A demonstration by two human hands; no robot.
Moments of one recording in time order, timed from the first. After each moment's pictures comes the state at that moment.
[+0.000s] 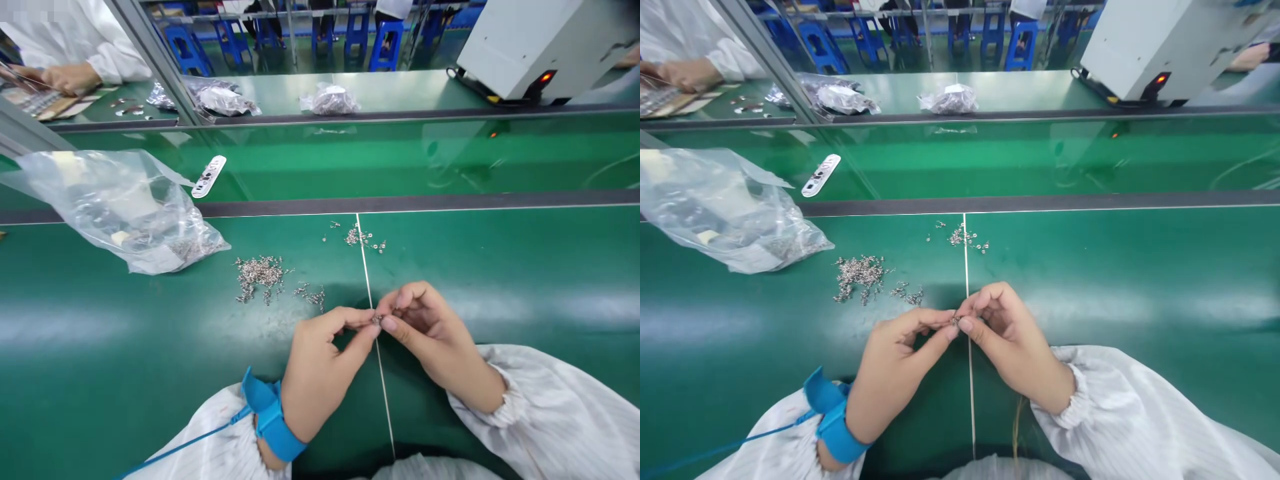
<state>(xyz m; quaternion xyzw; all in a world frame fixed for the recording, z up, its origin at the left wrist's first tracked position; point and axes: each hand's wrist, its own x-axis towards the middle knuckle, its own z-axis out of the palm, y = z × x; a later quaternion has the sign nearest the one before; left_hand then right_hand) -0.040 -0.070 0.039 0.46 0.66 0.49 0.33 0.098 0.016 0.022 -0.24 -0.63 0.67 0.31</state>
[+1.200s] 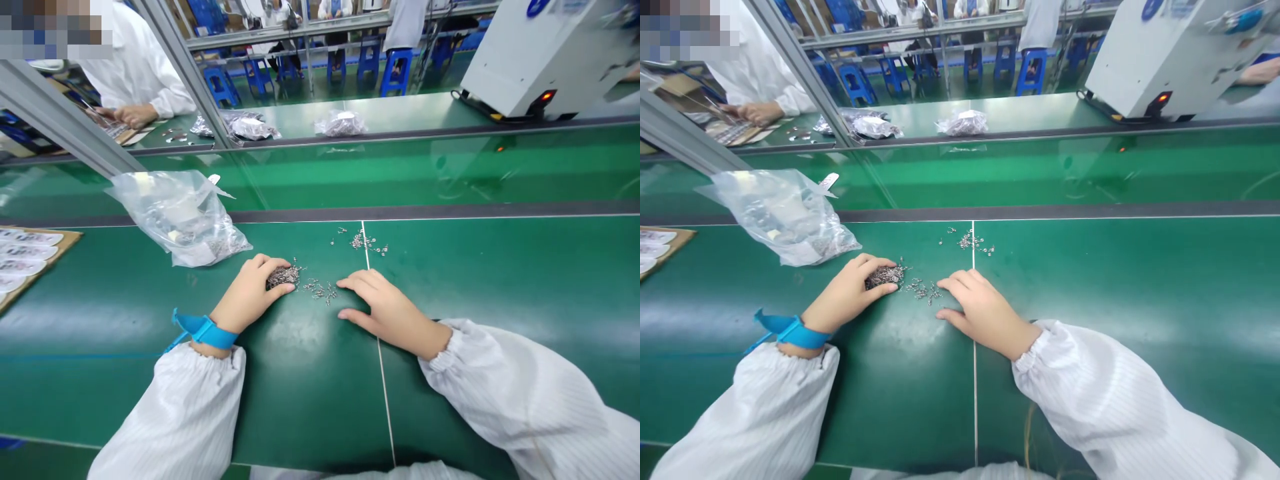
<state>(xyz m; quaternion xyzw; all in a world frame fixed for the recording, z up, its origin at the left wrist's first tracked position) -0.175 -0.081 0.028 0.59 0.79 0.13 0.11 0.067 0.039 0.006 -0.14 -0.93 0.29 0.17</state>
